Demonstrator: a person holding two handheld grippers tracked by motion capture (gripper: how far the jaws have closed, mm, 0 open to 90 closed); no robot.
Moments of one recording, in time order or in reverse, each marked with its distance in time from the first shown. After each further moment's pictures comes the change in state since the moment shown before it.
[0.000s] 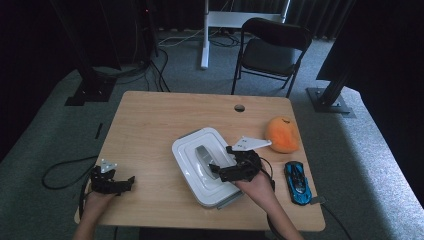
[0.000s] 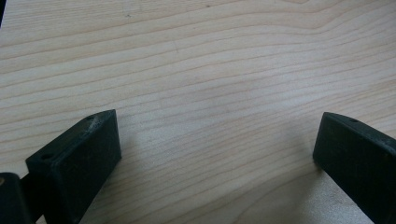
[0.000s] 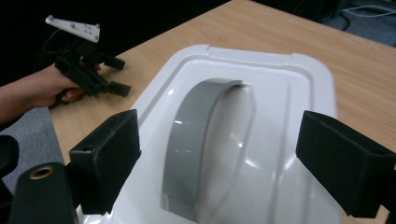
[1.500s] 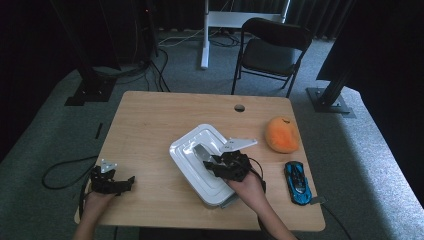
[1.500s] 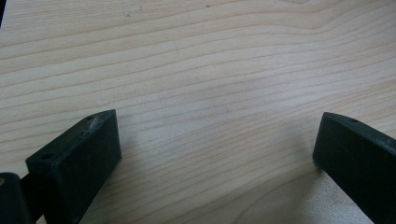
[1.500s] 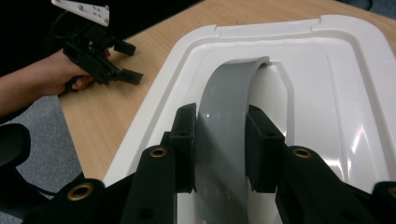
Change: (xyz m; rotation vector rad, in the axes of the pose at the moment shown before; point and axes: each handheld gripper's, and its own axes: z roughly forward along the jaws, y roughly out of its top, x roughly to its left) left arm 0.000 0.000 0.000 -0.001 0.000 -0.001; right arm 0.016 0.007 0.018 0.069 0.031 -0.006
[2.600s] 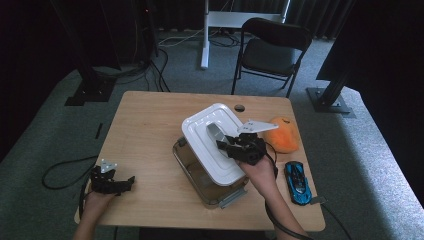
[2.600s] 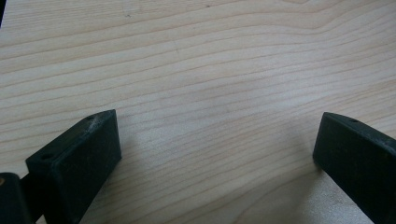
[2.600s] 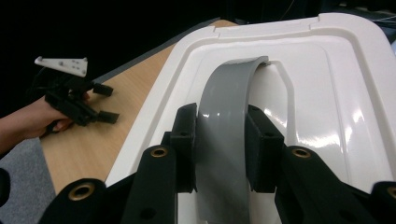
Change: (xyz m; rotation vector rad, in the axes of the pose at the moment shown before) left arm 0.000 0.000 0.000 0.000 0.000 -0.002; right arm -0.035 0.027 -0.035 -0.117 -0.073 0.046
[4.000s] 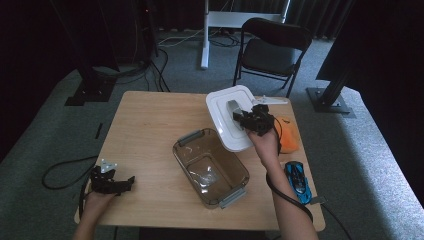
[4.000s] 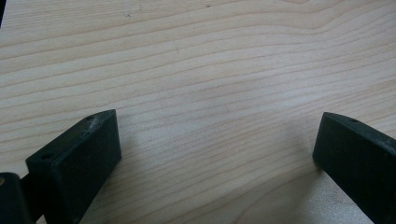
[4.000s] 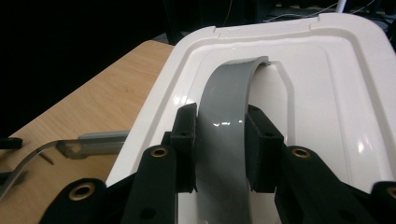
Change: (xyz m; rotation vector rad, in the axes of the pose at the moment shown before) left arm 0.000 0.000 0.000 0.000 0.000 0.001; right arm -0.101 0.015 0.034 -0.044 -0.170 0.147
